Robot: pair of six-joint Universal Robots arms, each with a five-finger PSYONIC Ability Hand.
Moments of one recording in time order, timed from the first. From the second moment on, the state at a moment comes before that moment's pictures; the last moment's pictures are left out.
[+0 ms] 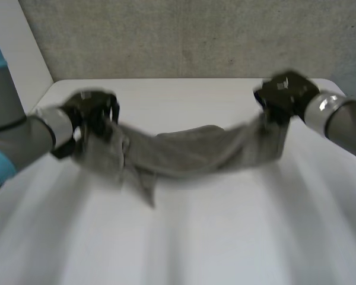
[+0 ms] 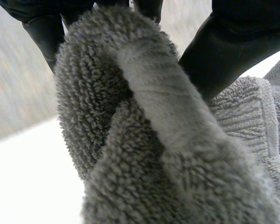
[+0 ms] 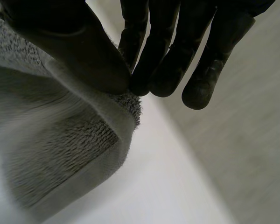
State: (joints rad) left arm 4.46 -2.05 -1.16 2.97 -1.26 3.28; right arm 1.84 -1.09 1.08 0.20 1.22 2.48; left_hand 1.41 1.44 1.54 1.51 1.46; right_hand 1.32 1.32 1.34 1.34 1.16
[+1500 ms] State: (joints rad) left arm 4.43 -1.96 -1.59 3.15 -1.14 3.48; right arm 1.64 -1.24 1.57 -0.11 1.40 2.56; left_hand 0.46 0.47 0.45 0.46 0.43; right_hand 1.32 1.32 1.34 1.34 1.17
